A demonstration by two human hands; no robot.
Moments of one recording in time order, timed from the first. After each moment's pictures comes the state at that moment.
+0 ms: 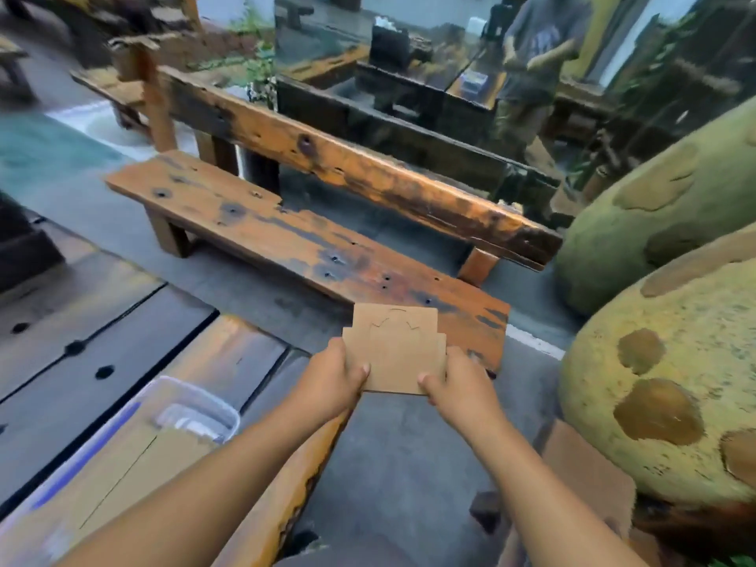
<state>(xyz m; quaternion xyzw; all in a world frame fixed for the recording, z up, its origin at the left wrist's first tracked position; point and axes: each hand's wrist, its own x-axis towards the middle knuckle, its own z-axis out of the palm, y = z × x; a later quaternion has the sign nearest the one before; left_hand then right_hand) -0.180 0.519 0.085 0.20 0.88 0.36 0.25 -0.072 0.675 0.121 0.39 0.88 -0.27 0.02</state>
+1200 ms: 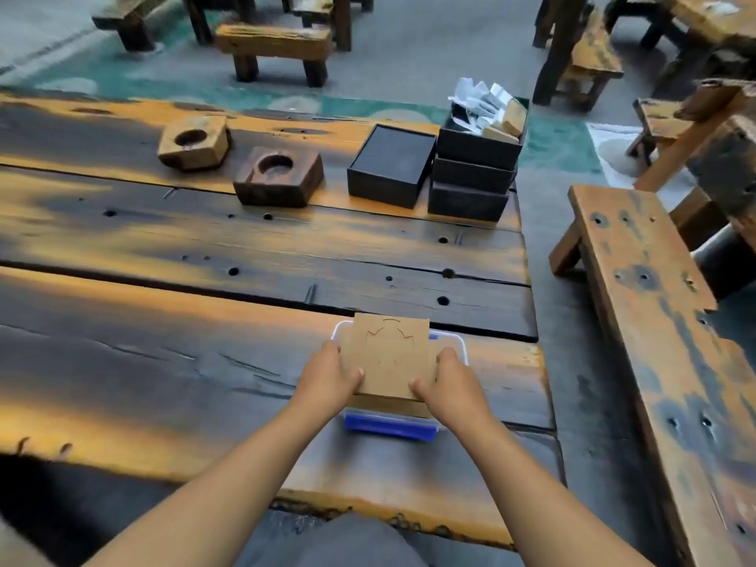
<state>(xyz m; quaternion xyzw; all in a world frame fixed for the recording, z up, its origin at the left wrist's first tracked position) -0.107 0.299 0.048 -0.49 0.79 0.38 0.04 -0.233 0.439 0.034 -0.23 0.91 -0.22 0.26</state>
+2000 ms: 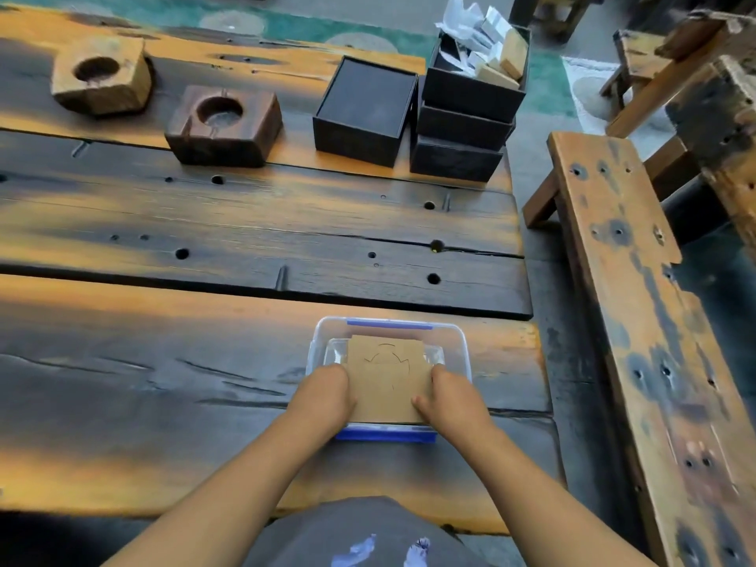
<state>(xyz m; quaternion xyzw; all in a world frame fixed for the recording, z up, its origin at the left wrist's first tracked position) -0.134 0.269 -0.024 -0.38 0.86 0.24 0.24 -0.248 0.424 -0.017 -0.24 0.92 -0.05 0.30</state>
